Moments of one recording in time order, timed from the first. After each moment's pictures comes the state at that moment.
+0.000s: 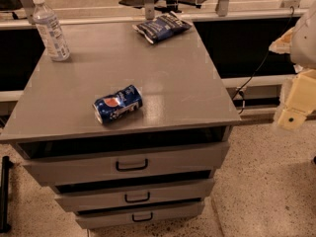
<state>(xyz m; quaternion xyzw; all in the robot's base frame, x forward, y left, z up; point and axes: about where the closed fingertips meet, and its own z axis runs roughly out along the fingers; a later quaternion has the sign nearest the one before) 0.438 -0.217 0.977 -0.60 0.78 -0.03 0.16</state>
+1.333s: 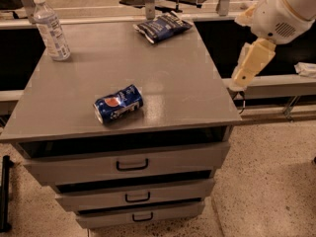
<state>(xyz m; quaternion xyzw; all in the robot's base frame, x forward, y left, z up) 0.557 -0.181 0.977 -0.61 0.74 0.00 0.28</state>
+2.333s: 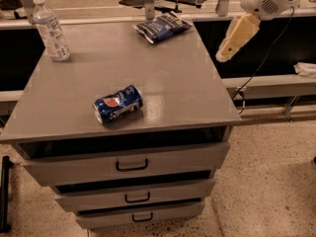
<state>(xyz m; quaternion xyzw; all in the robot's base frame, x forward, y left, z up) 0.633 -0.169 1.005 -0.60 0.71 0.00 0.35</state>
